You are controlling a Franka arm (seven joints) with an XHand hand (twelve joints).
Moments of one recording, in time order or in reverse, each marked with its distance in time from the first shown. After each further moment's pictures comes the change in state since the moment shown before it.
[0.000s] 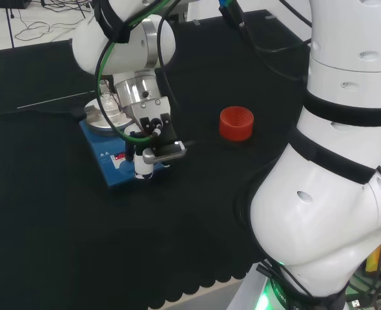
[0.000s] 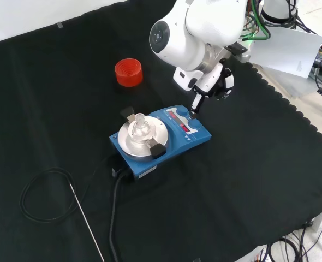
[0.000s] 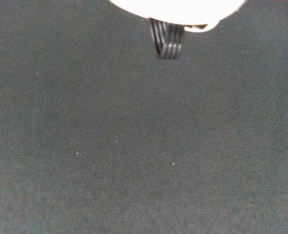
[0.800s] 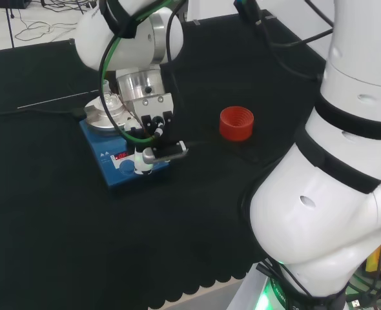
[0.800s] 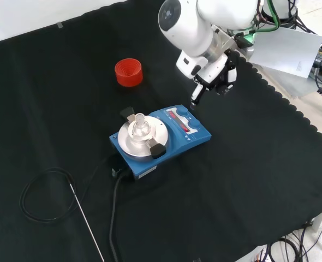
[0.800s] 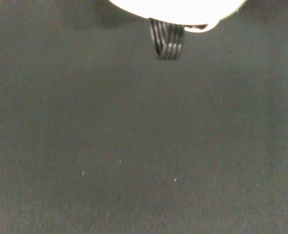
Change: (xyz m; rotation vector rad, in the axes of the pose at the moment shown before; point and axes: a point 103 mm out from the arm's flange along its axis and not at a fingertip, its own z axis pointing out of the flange) arm 0.005 -0.018 -0.005 -0.094 0.014 0.032
